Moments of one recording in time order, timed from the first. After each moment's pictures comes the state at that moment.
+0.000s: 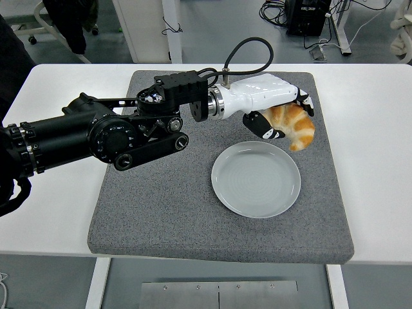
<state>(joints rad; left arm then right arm) -1.35 0.08 0.00 -1.02 1.33 0.12 -0.23 -0.11 0.00 0.01 0.13 -0.10 0.03 0.41</state>
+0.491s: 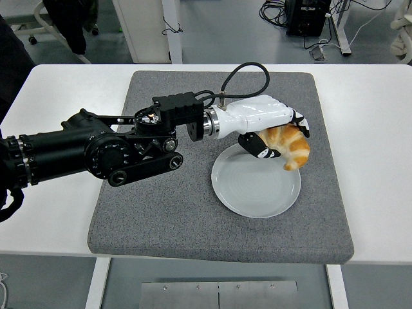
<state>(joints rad) -1.30 0.12 0.06 -1.09 1.34 0.19 -0.24 -0.11 0.00 0.01 0.13 -0.10 0.03 0.41</state>
